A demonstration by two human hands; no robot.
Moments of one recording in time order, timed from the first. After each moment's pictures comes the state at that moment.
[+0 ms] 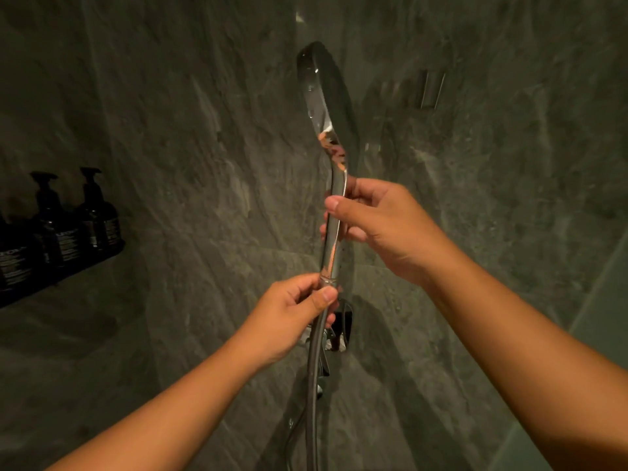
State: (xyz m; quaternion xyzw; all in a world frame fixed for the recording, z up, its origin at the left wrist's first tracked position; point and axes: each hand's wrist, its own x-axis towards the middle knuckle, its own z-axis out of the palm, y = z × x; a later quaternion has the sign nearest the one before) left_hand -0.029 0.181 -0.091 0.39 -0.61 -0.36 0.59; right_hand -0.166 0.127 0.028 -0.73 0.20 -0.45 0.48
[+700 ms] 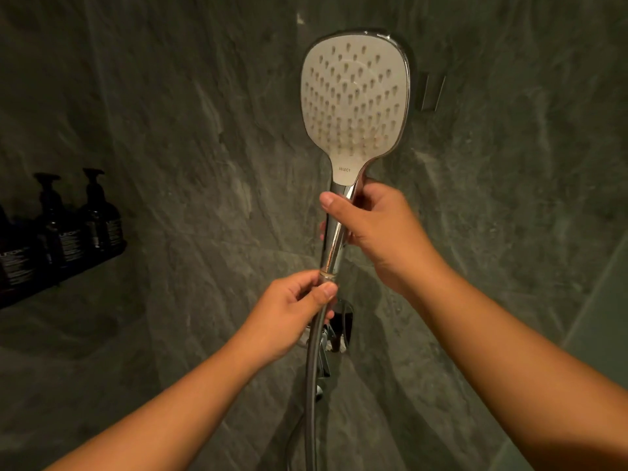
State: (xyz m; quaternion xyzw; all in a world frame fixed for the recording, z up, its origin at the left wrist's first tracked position) left_hand -0.029 0.180 -0.087 0.40 -0.62 -0.32 0.60; right_hand -0.155 0.131 0.019 -0.71 0.24 -0.53 0.40
